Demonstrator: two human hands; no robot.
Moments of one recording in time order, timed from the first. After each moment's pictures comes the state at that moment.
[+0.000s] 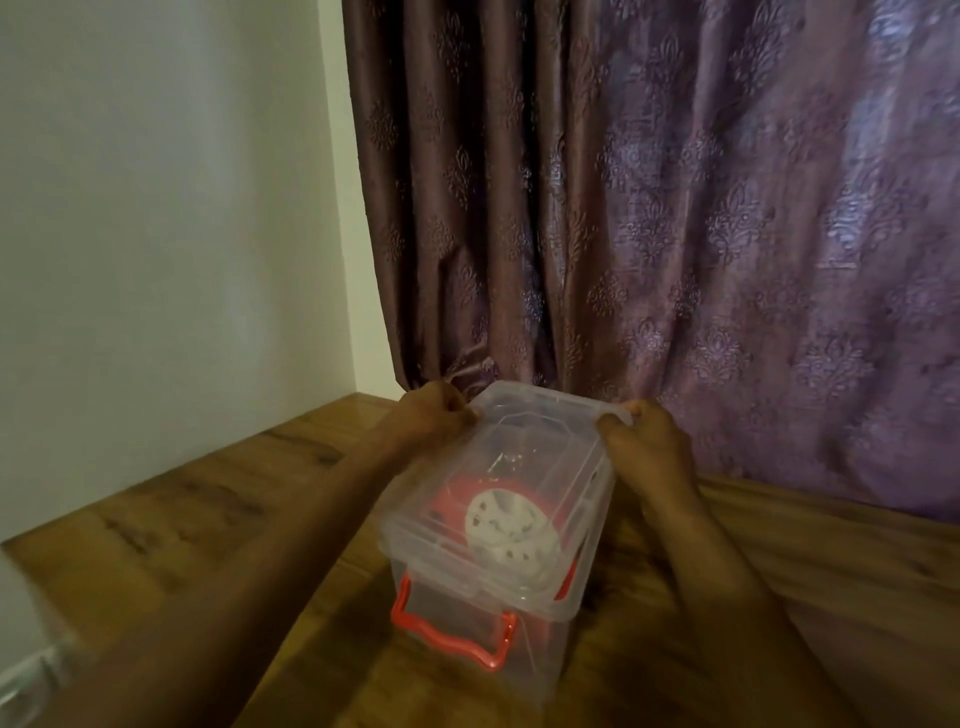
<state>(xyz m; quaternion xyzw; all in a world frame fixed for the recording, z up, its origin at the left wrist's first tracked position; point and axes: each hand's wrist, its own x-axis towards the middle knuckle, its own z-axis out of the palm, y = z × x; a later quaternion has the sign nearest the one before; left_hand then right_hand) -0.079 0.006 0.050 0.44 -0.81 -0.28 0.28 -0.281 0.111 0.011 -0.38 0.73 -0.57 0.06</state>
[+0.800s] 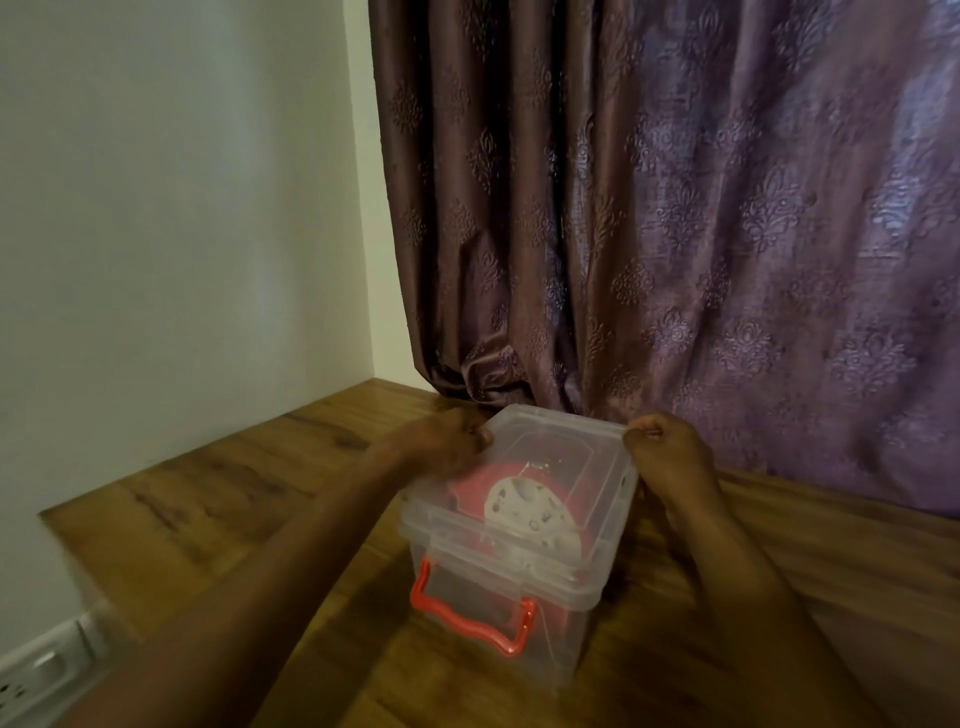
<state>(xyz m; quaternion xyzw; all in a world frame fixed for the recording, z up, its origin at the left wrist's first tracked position) -0.068 0.005 0.026 0.41 -0.88 -0.18 0.13 -0.293 0.102 -0.012 -0.38 0.74 -0.55 0.07</state>
